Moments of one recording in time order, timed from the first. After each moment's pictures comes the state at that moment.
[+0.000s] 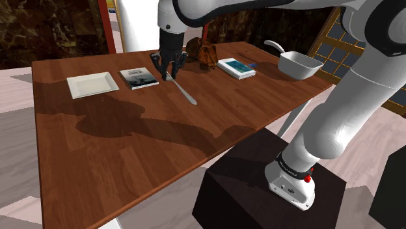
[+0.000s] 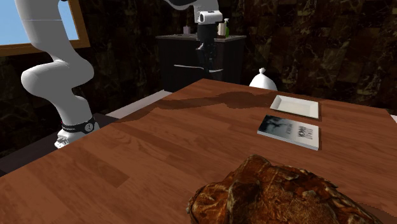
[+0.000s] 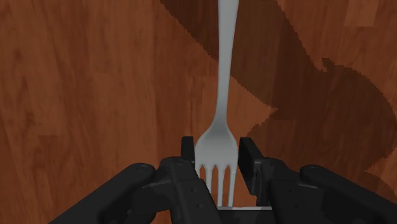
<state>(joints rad) 0.15 -0.01 0.35 -1.88 -0.02 1.94 0.65</state>
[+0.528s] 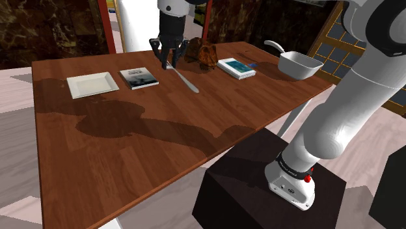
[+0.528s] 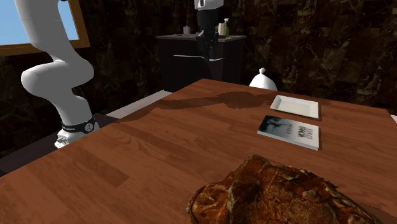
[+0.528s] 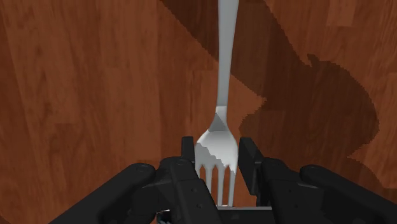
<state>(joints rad) 0.14 -0.01 0.35 -1.78 -0.02 1.83 0.64</state>
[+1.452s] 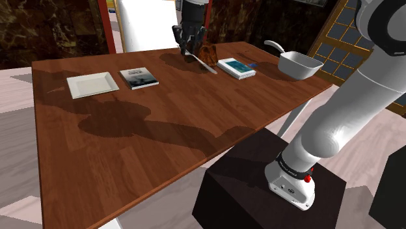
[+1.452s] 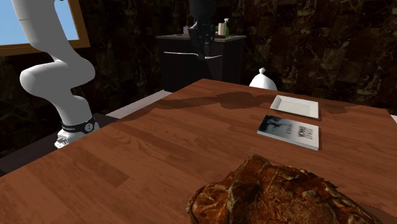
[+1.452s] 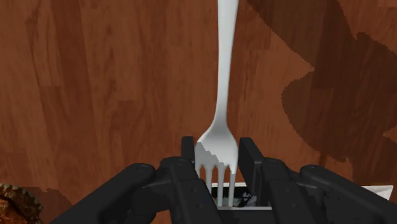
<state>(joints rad) 0.05 -0.08 0.25 -1.78 0.01 1.78 0.45</state>
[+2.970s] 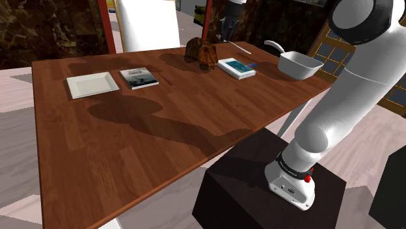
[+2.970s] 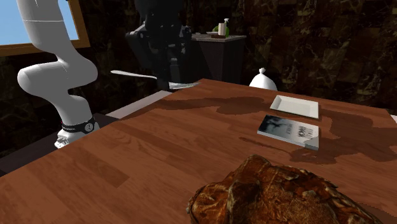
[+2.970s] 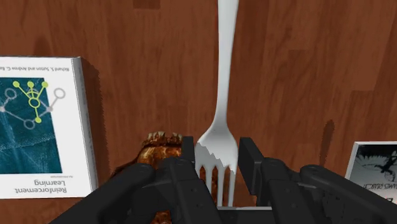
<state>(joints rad) -0.20 0.06 -0.04 -1.62 0.03 1.74 -0.09</state>
